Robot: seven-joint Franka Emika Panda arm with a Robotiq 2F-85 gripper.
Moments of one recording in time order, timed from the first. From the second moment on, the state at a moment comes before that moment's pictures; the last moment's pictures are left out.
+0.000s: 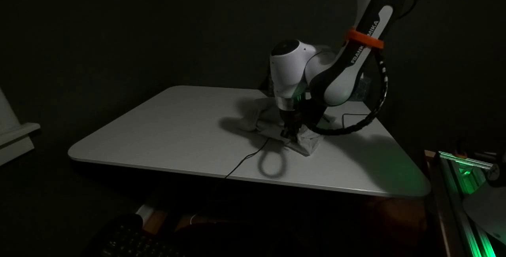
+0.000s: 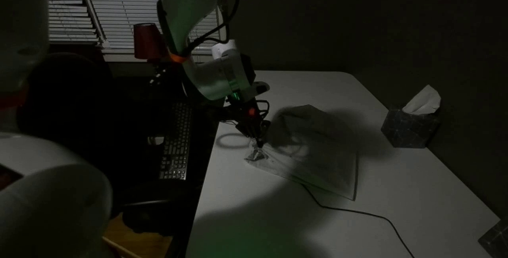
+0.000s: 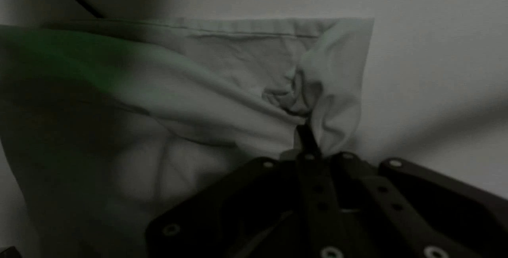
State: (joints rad) arm 0.07 0.38 -0.09 -2.30 -0.67 2.60 0.63
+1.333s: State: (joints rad) arm -0.05 0.04 -0.03 -2.33 0.37 2.12 -0.33
